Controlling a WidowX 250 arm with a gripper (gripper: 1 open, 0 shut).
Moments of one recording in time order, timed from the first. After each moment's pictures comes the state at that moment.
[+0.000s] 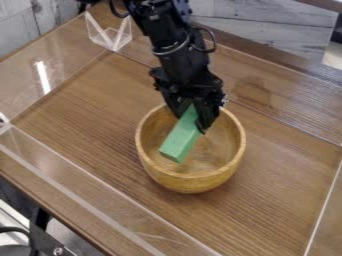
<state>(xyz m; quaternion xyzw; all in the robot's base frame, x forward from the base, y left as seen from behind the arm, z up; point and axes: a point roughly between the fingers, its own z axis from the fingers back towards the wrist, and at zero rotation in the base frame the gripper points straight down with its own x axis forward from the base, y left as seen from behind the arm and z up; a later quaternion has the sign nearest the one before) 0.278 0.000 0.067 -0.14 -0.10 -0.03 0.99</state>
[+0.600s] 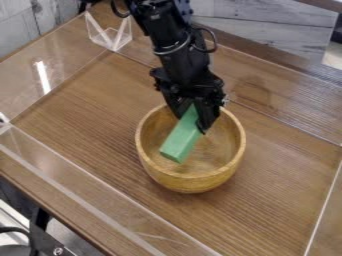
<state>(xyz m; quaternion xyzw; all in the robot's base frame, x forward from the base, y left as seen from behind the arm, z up) 0.279 0.000 0.067 -0.14 -0.09 -0.03 0.99</state>
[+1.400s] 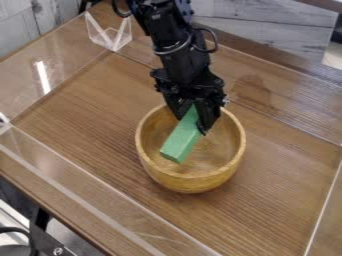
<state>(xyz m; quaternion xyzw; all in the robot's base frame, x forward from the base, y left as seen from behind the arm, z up) 0.279 -0.001 0.067 -0.14 -0.08 -0.03 0.99</state>
